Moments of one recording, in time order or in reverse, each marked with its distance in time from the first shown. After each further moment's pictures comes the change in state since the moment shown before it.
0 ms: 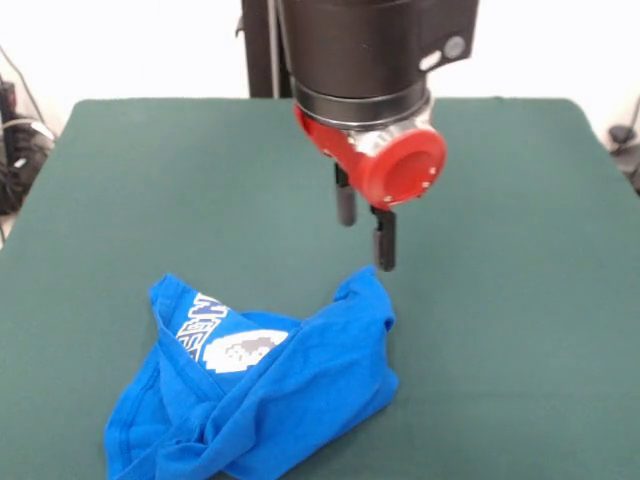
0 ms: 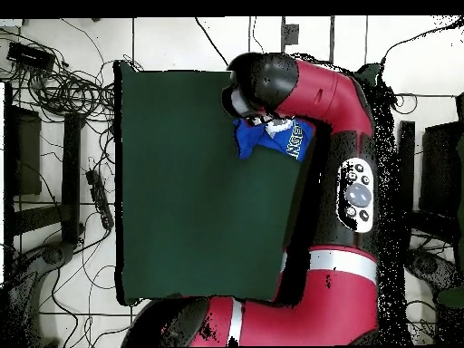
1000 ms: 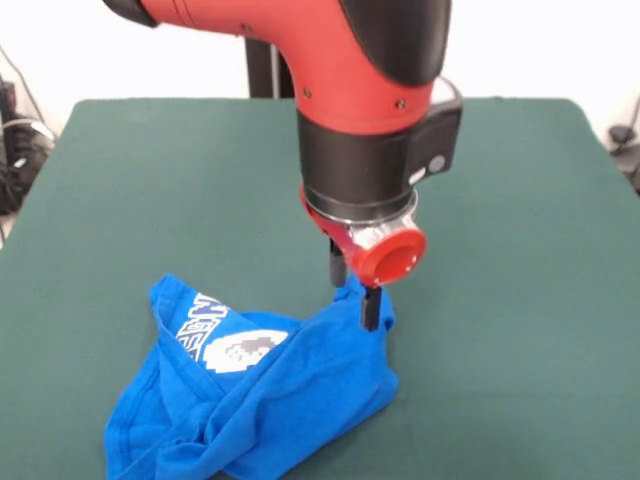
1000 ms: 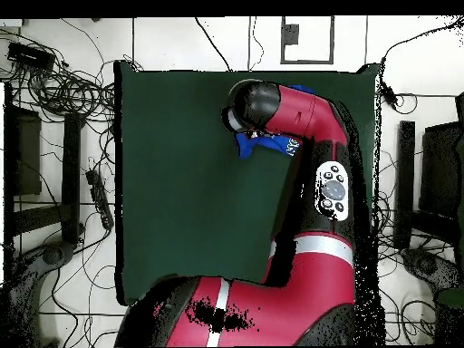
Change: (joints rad) arm 0.032 0.106 -0.055 0.047 0.002 -0.175 0.000
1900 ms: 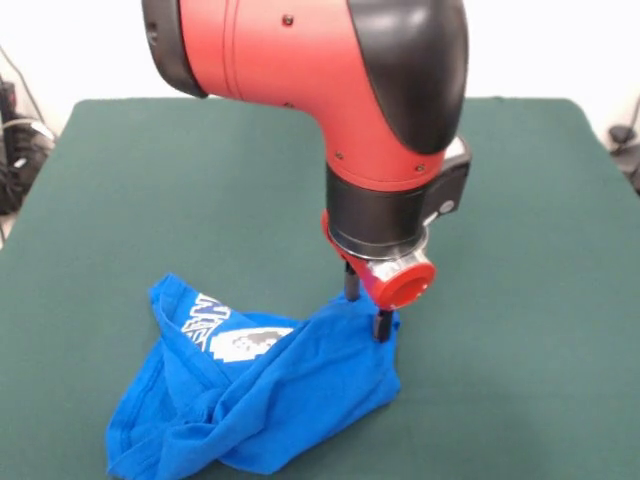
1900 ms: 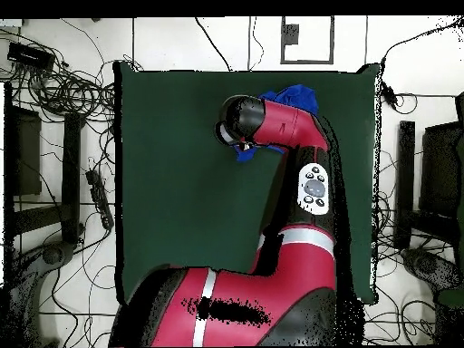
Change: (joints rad) arm 0.030 0.066 -0.029 0.025 0.010 -0.028 0.000
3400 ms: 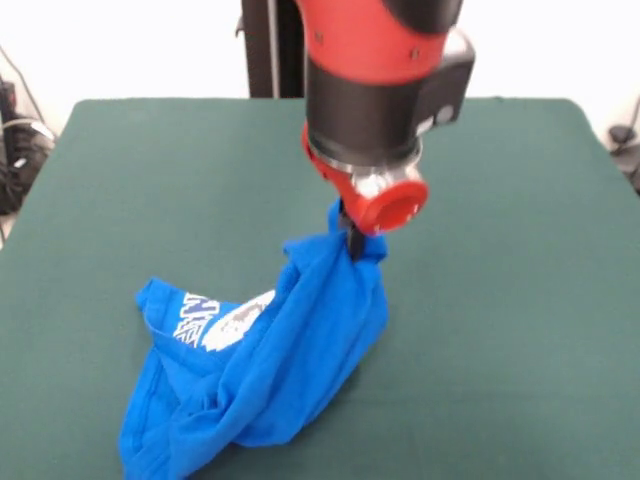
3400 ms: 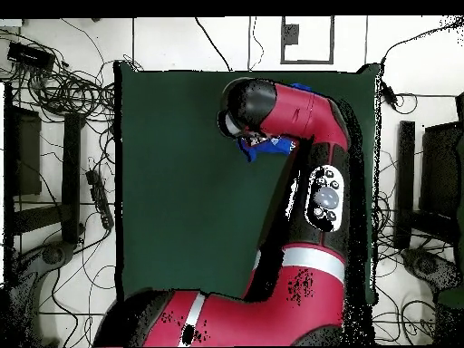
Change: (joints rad) arm 0.023 -0.119 -0.078 -0.008 0.027 0.164 0.000
